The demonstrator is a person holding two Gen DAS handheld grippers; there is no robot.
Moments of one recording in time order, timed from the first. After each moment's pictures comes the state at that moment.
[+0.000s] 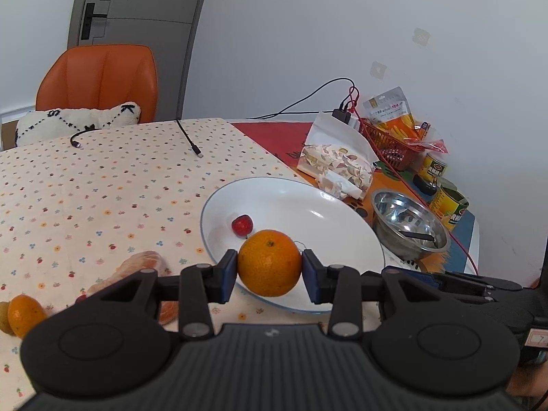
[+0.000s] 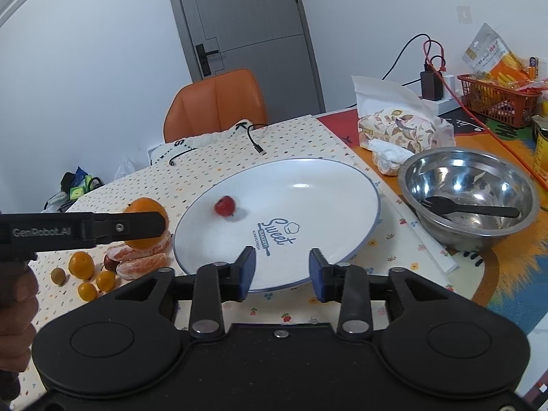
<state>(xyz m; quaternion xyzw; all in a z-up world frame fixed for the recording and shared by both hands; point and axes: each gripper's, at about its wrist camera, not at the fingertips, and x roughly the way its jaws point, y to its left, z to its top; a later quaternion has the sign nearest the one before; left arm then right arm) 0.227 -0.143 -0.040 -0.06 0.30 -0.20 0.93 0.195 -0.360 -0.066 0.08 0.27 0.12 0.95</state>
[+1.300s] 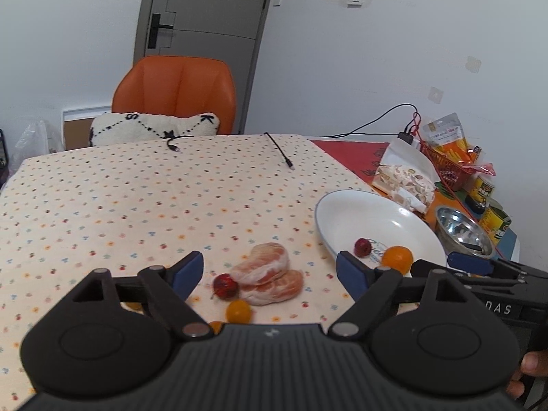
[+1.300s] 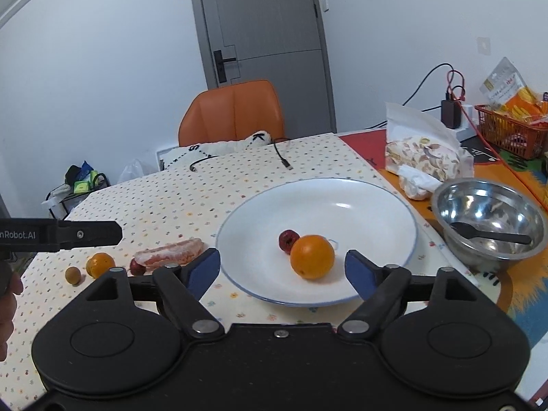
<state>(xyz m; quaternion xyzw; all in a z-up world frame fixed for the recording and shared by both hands) 0.183 -0.050 -0.025 -0.07 0.29 -0.09 0.95 0.183 -0.316 -0.049 0.04 0.25 0.13 0.96</state>
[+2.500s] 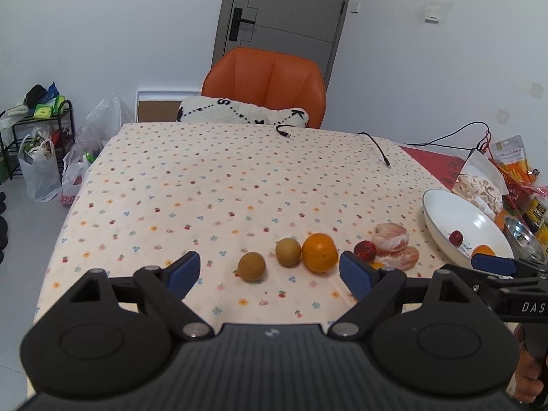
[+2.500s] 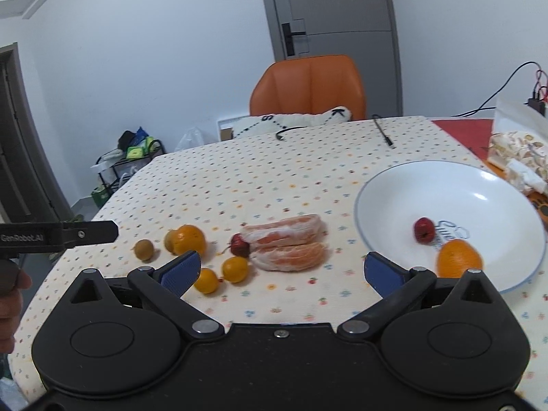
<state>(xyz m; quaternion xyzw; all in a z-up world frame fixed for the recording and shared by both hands) 0.139 0.053 -0.046 -0.10 0.30 0.02 0.95 0.181 -0.219 -0.060 0.02 0.28 0.24 0.93</state>
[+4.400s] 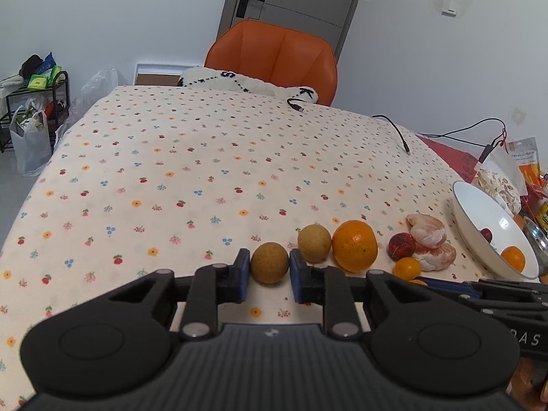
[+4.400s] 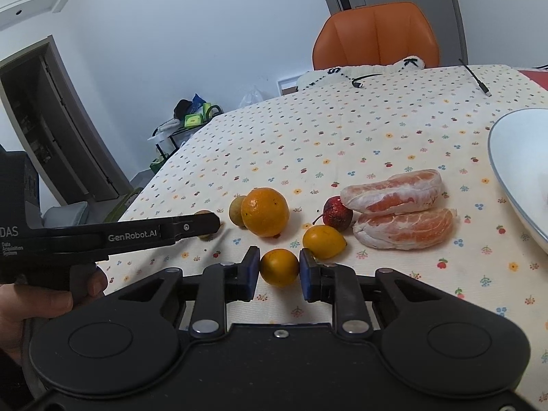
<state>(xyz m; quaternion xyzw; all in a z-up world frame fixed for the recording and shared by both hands) 0.180 0.068 -0.091 -0.13 0.32 0.01 0.94 0.207 -0.161 -0.093 0.05 0.34 0.34 0.87</state>
